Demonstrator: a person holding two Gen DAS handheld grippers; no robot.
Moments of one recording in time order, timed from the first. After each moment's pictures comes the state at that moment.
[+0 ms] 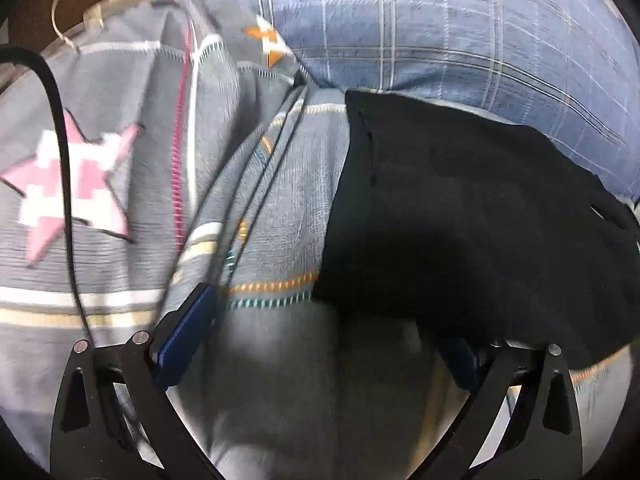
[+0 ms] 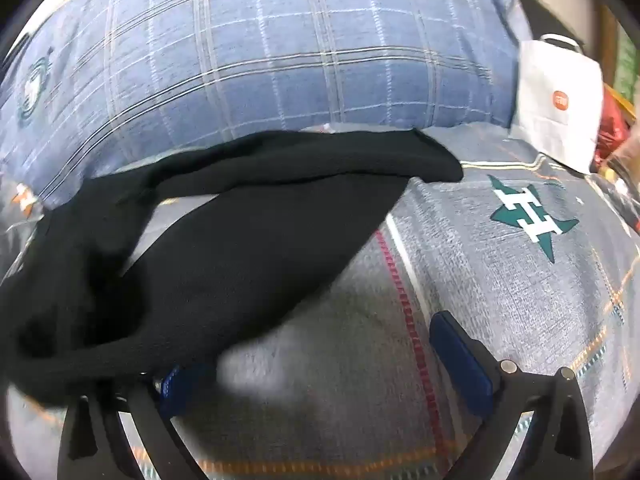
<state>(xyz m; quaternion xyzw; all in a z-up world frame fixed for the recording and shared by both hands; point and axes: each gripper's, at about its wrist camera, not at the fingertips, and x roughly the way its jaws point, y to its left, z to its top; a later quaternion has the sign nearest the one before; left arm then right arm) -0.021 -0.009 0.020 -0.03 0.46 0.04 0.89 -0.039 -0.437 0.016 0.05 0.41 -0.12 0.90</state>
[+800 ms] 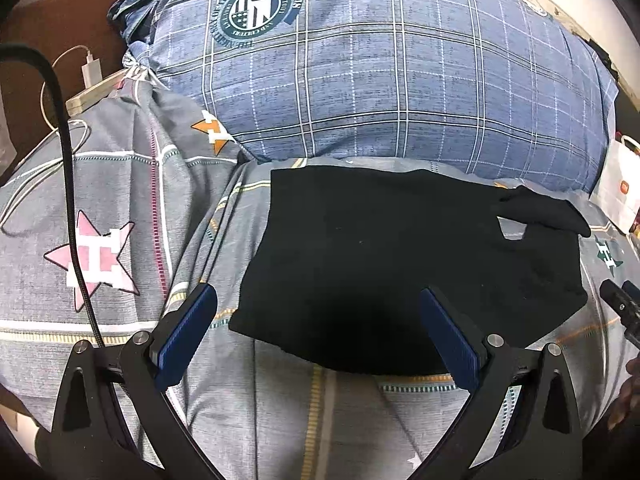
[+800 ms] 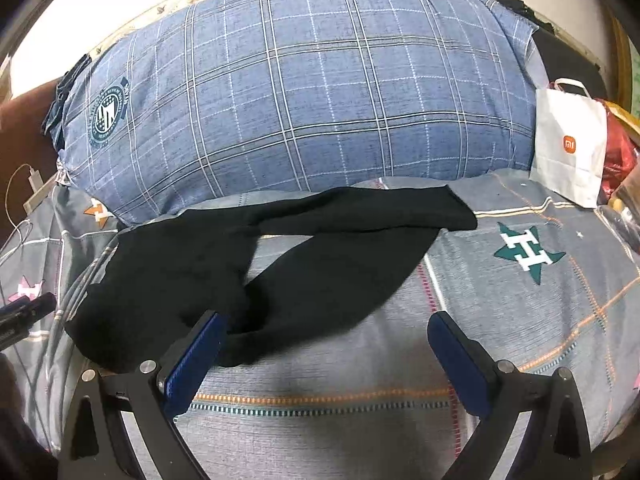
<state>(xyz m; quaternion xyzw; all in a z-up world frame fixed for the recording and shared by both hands) -0.054 -0.070 0.090 0.00 0.39 -0.01 0.92 -0.082 -0.401 0.083 0.10 0.37 -0.03 0.92</state>
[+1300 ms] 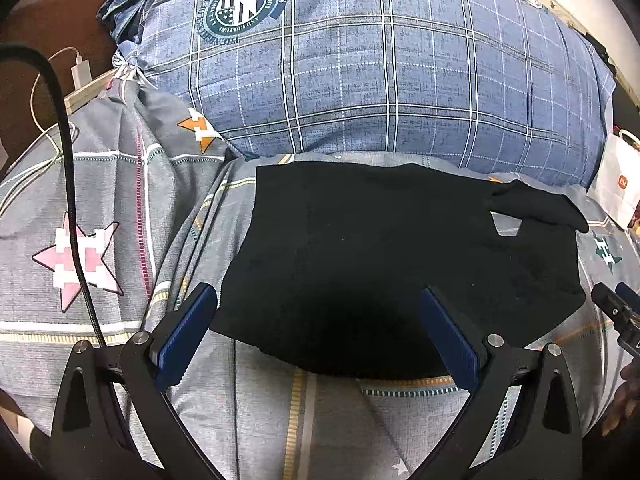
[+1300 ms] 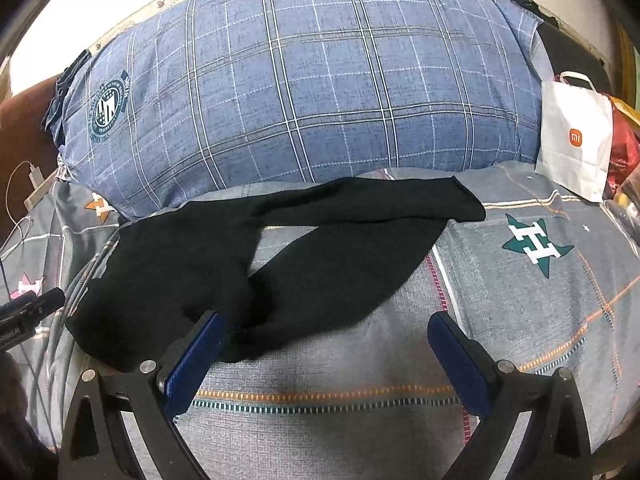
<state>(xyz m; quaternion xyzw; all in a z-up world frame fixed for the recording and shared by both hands) -0.048 -0.083 0.086 0.01 0.40 -0.02 0.92 -0.078 -0.391 0.073 0.09 0.37 -0.04 0.93</state>
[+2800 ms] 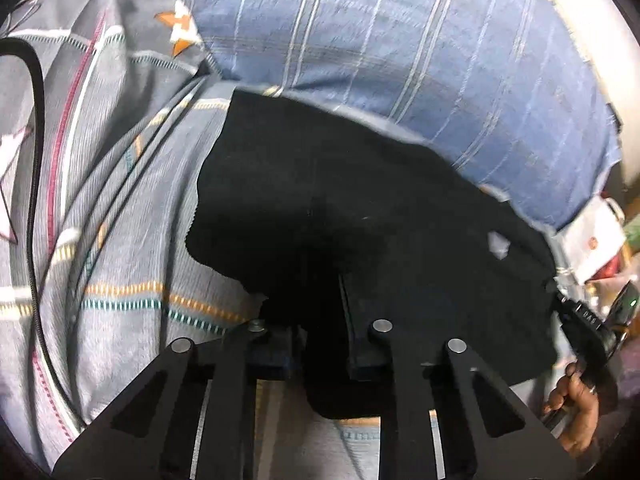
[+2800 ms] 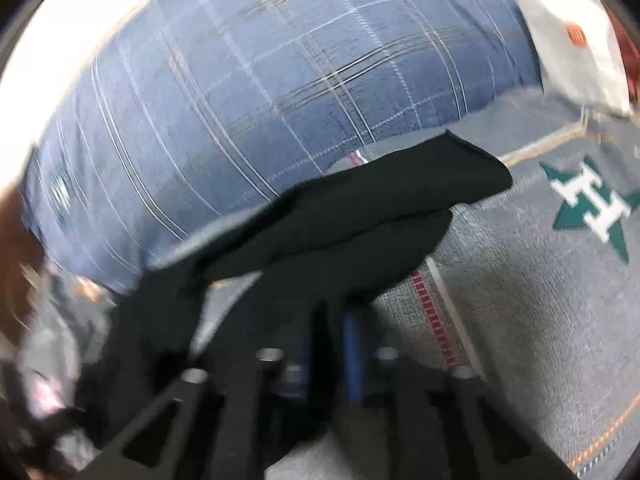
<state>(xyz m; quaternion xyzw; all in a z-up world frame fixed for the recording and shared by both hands) 0.002 -0.050 0.045 -0.17 0.47 -0.09 0.86 -0.017 -0.481 0.027 0.26 0.32 -0.03 0.91</state>
